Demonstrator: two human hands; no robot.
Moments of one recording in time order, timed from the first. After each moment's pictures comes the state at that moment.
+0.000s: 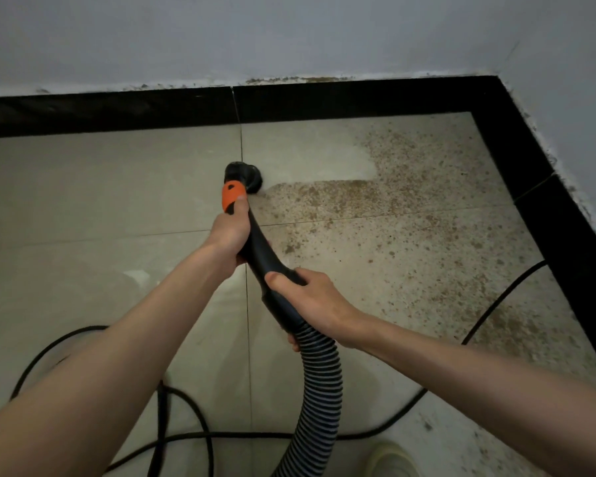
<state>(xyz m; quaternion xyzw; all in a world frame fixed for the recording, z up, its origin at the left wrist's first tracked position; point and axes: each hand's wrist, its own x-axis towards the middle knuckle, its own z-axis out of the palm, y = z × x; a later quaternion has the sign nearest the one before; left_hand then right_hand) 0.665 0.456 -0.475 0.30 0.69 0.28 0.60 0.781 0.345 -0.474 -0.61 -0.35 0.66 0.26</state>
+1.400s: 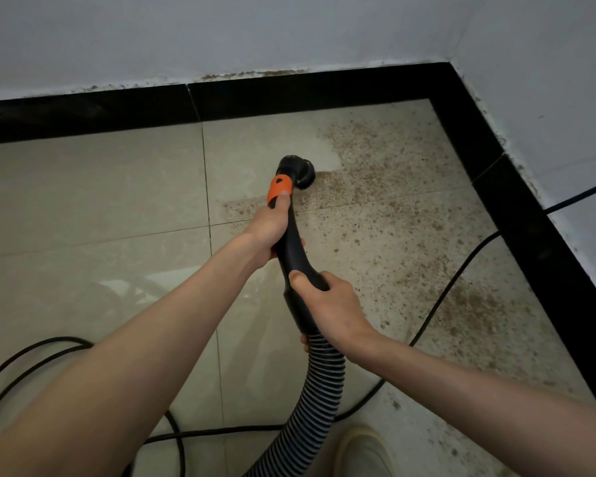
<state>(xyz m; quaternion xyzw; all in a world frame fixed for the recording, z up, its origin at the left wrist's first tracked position) 0.758 0.439 -0.474 0.35 0.61 0.19 0.68 0.827 0.302 -0.466 -0.70 -0.26 0.56 0.34</state>
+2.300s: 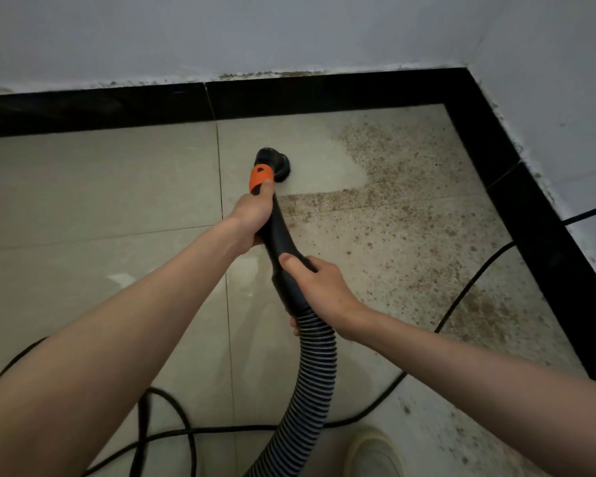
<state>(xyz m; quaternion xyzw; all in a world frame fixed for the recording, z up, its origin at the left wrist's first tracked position) 0.723 0.465 -0.471 0.37 0.65 0.22 0.62 0.810 0.335 -0.466 -0.66 -0.28 0.62 0.32</state>
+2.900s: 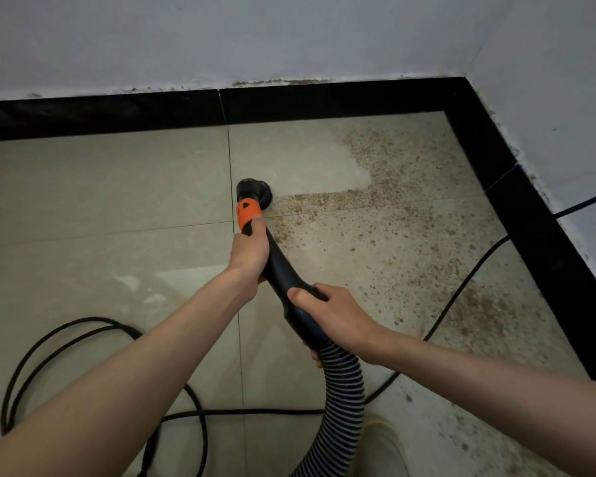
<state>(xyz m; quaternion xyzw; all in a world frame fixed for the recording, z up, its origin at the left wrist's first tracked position) 0.697 0.401 -0.484 0.29 0.68 0.29 0.62 0.808 0.288 -0.454 -0.65 -0.34 0.63 0.25</state>
